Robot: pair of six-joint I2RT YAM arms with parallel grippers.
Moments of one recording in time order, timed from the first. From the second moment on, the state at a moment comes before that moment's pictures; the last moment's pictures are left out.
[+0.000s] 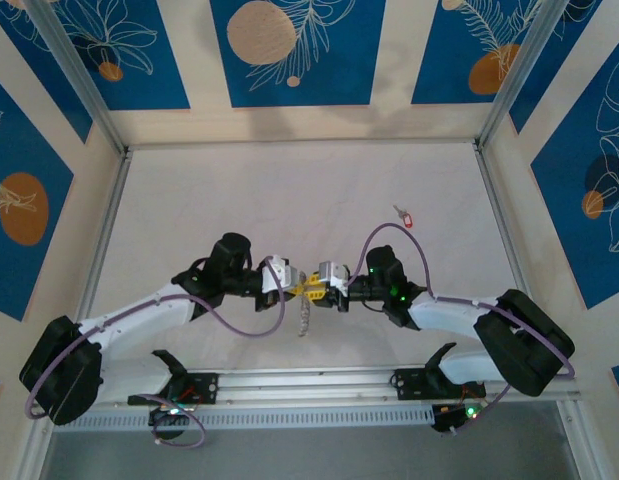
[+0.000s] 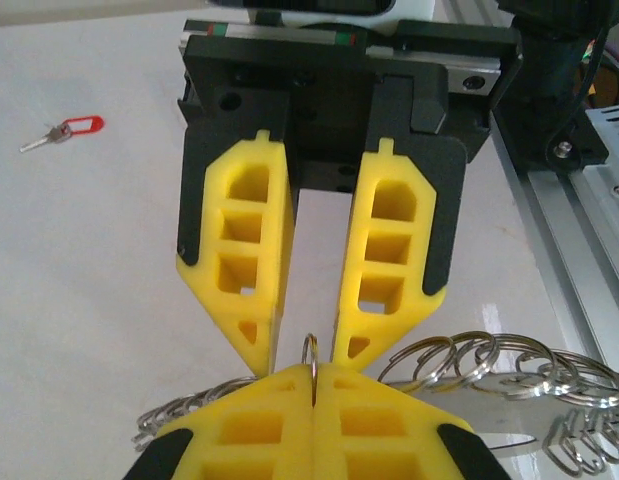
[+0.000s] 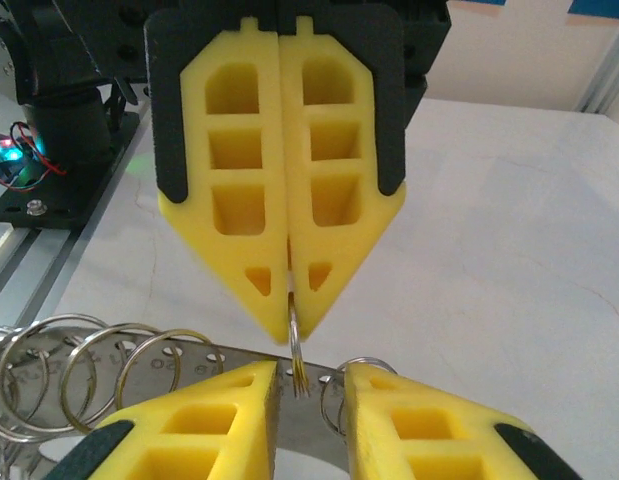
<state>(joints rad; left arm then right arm) -0.70 1.17 0.61 -0.02 0.68 0.52 0.69 1.30 0.36 0.62 -0.73 -0.36</state>
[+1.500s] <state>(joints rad) -0.68 1.23 0.70 -0.12 0.68 0.58 0.67 1.31 0.35 0.66 -0.75 -0.32</state>
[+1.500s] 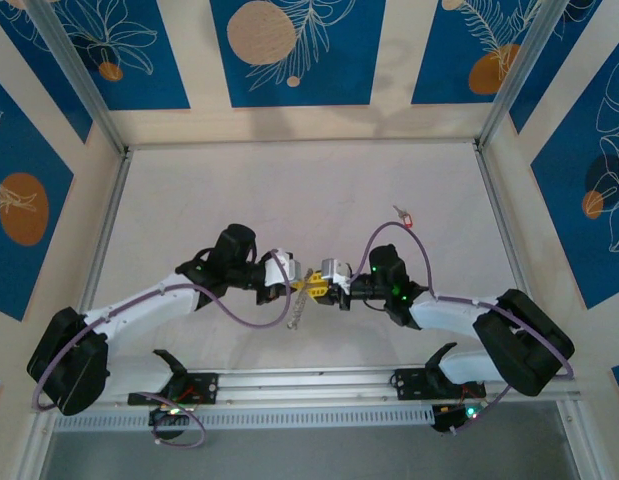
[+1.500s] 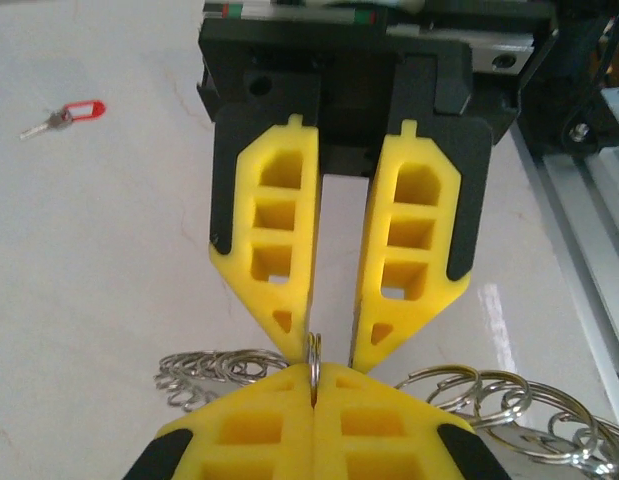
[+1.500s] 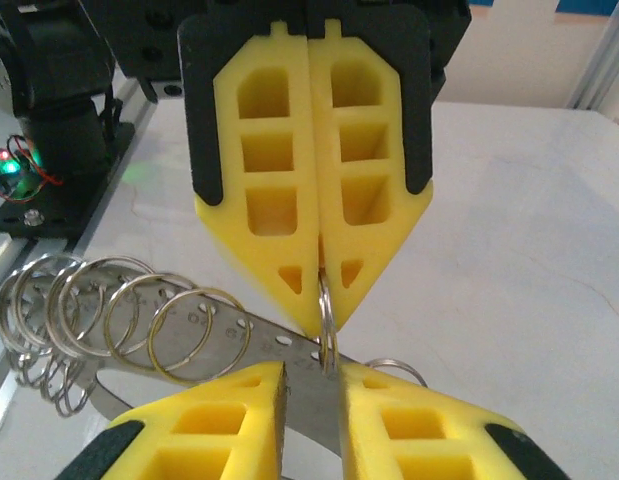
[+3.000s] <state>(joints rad) -0.69 1.24 0.80 -0.41 0.55 0.80 0.75 1.28 0.48 0.36 -0.57 -0.38</state>
